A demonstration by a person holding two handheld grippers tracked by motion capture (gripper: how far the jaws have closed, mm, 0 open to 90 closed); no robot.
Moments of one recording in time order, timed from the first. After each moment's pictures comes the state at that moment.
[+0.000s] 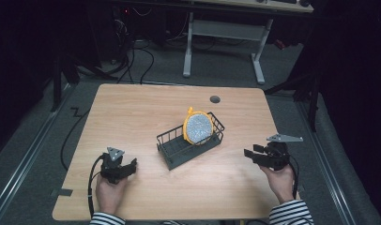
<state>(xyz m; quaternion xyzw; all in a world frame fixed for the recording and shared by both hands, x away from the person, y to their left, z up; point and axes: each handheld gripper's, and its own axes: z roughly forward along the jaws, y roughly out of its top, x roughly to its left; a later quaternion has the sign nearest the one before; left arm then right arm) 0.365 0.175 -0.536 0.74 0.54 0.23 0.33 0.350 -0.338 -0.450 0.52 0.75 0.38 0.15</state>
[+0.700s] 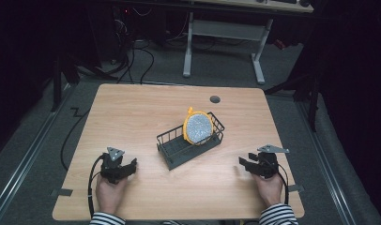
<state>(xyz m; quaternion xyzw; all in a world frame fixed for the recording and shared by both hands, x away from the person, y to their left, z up) 0.365 0.175 -0.536 0.74 0.54 0.23 0.33 0.351 -0.331 -0.514 0.53 0.75 0.36 0.18</state>
